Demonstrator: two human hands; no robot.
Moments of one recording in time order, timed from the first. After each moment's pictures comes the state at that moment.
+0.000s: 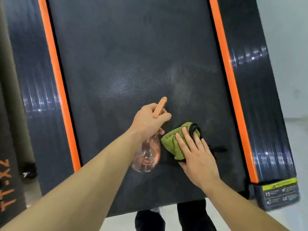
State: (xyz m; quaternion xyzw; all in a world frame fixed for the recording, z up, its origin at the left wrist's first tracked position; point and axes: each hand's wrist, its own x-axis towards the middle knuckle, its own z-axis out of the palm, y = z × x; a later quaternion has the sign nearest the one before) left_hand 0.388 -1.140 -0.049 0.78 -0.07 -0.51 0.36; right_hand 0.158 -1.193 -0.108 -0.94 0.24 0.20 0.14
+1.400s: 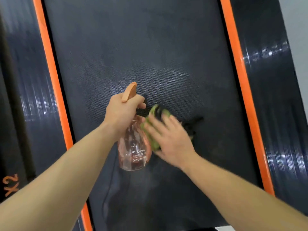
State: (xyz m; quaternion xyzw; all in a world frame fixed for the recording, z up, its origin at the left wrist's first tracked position) left_hand 0.487 -1.167 -0.040 0.81 0.06 -0.40 0.42; right_hand 0.317 -1.234 -0.139 -0.99 0.05 0.06 0.14
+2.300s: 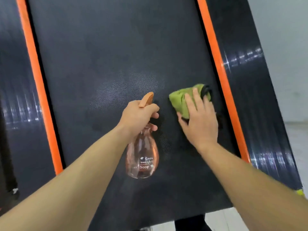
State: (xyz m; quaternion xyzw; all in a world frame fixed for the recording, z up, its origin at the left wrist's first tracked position) left_hand 0.411 -1.180 -0.058 0.77 0.02 -0.51 0.39; right_hand 0.246 -1.304 -0.137 -0.93 0.34 0.02 0.13
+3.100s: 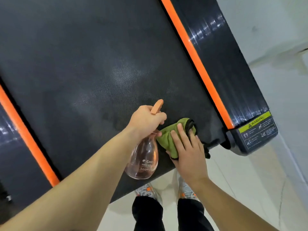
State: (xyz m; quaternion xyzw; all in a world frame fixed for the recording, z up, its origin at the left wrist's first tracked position) left_hand 0.270 -1.147 -0.074 0.76 -0.13 -0.60 0.24; right_hand 0.050 -1.120 -0.130 -0.90 0.41 0.09 0.14
